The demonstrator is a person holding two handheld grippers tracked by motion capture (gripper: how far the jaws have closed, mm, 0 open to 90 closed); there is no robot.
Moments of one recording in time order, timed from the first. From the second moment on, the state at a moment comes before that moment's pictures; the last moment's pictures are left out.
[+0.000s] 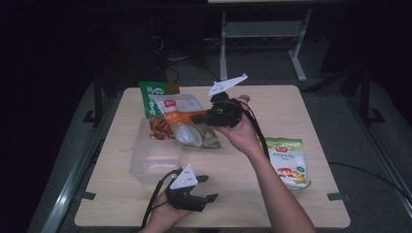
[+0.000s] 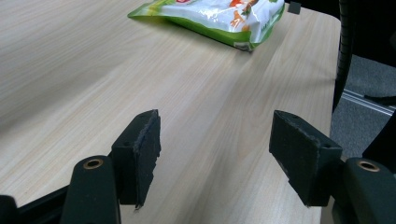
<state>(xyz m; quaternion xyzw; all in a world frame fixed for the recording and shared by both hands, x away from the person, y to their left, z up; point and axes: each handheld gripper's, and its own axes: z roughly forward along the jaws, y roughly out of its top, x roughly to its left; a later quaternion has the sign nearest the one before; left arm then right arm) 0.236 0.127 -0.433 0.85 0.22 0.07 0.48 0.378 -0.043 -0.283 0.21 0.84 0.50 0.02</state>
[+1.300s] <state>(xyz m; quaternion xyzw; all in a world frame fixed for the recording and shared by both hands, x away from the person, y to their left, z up) 0.237 0.137 -0.435 0.85 0.22 0.08 0.47 0.420 0.079 -0.363 0.20 0.83 0.52 -0.06</state>
